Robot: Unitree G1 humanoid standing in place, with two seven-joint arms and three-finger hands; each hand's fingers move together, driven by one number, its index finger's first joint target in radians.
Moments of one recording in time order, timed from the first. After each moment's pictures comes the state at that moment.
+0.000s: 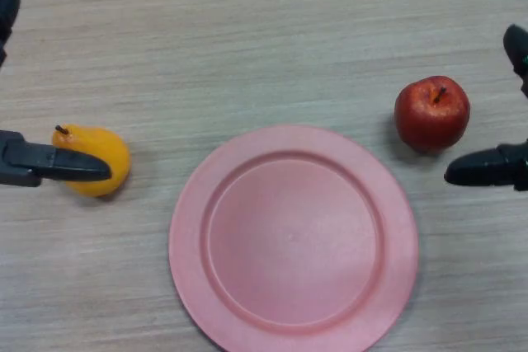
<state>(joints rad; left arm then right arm) -0.17 0.44 0.38 -0.58 -0.36 0.50 -0.19 -0.20 -0.38 -0.24 -0.71 0.49 0.85 -0.03</state>
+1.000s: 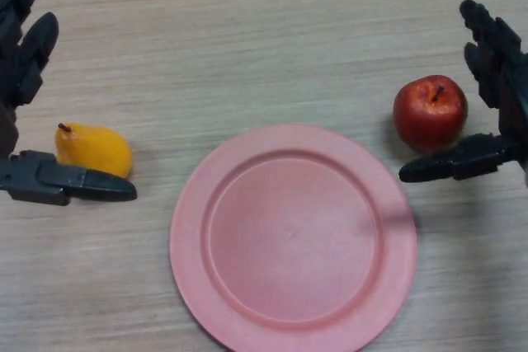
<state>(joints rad) -0.13 0.39 0.33 -0.55 -0.30 0.45 -0.21 -0.42 -0.31 -0.05 0.19 -0.05 0.12 0.09</state>
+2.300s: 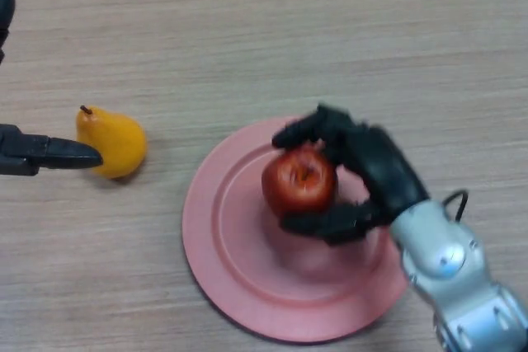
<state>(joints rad) -0.19 0.43 0.37 -0.38 -0.39 0.33 -0.16 -0.25 -0.19 0.39 -0.16 -0.21 0.48 -0.01</state>
